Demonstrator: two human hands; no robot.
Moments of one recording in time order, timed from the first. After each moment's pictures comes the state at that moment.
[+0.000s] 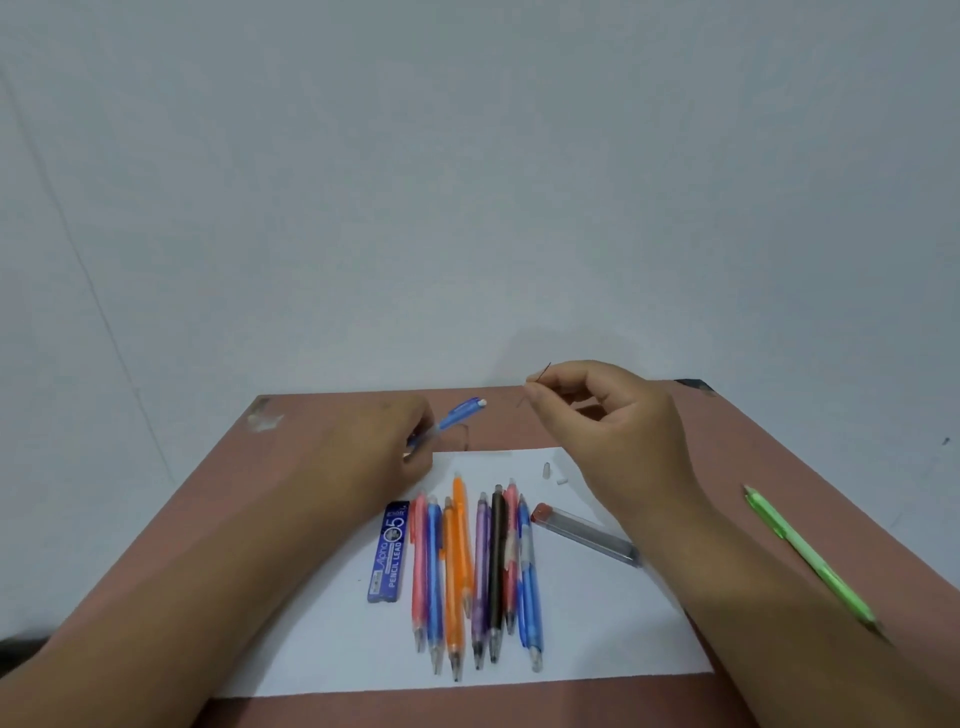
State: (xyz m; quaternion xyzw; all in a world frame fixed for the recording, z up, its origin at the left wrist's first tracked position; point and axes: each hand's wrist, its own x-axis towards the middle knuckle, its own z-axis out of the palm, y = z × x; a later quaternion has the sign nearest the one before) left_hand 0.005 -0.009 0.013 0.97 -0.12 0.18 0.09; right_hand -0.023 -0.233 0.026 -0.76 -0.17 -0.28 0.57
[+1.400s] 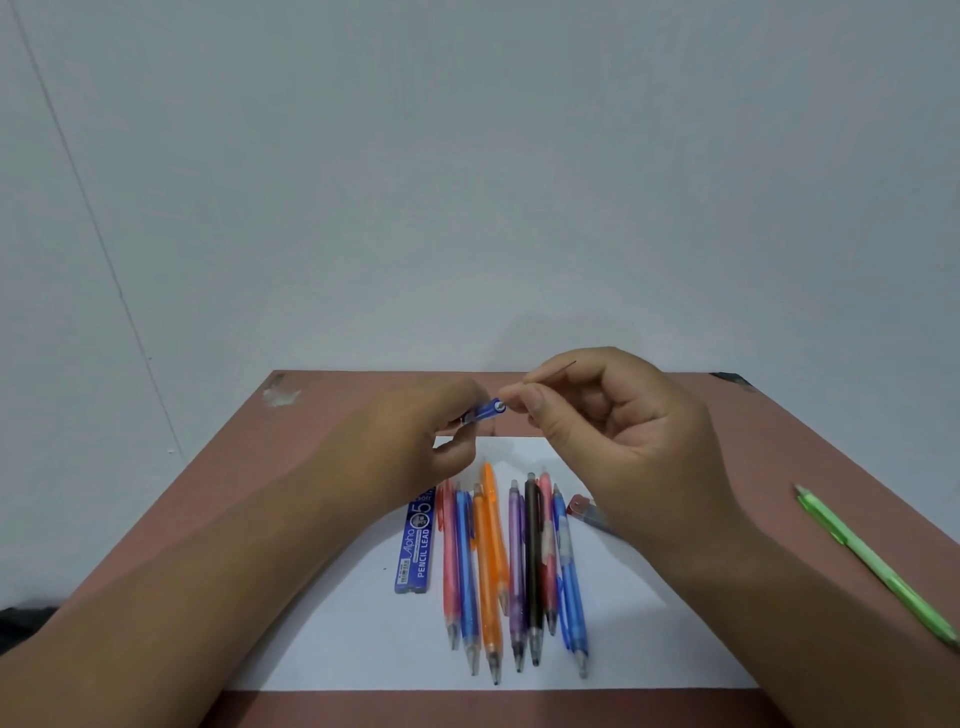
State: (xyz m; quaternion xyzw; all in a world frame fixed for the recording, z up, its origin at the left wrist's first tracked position) left_hand 0.019 0.004 -0.012 0.87 -0.32 0.31 0.19; right_hand -0.040 -0.206 0.021 -0.71 -0.32 -0.26 0.57
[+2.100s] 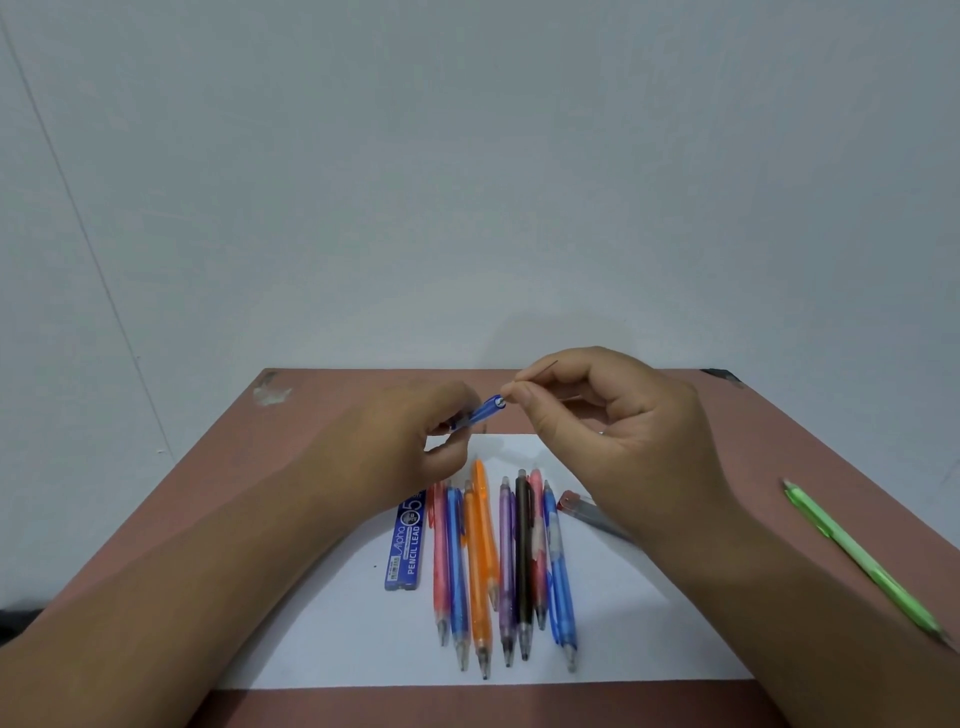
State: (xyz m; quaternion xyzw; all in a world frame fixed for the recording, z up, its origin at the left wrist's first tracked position) left_hand 0.015 0.004 -0.012 0.89 -0.30 0.25 0.22; right_hand -0.031 -0.213 0.020 -0.74 -0.33 -0.33 0.48
